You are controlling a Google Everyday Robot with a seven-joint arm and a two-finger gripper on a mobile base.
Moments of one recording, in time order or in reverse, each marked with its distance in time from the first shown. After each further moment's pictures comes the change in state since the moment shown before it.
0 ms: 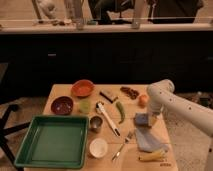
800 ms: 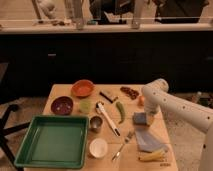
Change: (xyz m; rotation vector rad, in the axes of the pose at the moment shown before) arm -0.021 -0.001 0.003 0.015 0.040 -0.058
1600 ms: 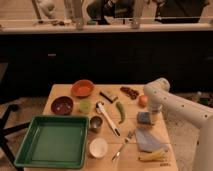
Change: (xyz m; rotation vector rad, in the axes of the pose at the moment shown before) arm 0.033 -0.018 0.010 -0.019 0.063 0.078
